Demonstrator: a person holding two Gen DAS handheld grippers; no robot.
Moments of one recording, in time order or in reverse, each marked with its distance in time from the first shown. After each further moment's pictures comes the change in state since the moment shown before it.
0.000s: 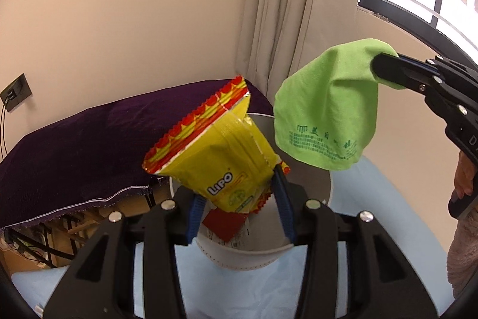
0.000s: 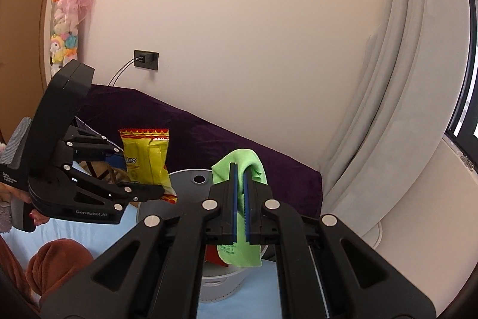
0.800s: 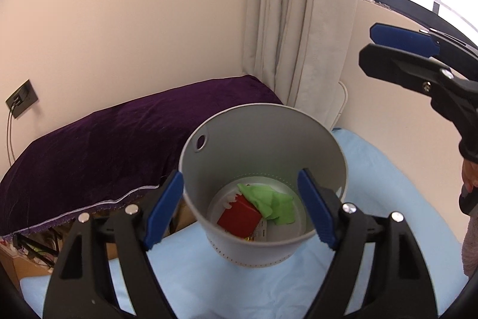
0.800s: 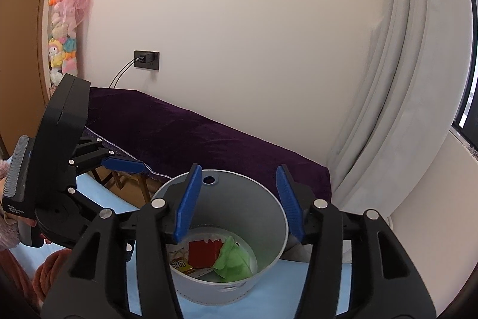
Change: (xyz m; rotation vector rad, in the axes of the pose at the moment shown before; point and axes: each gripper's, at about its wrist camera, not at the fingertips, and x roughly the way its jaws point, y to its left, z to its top) left arm 0.001 -0.001 -0.013 0.038 -0.004 0.062; right arm 0.009 0.019 -0.001 0.031 0.009 0.018
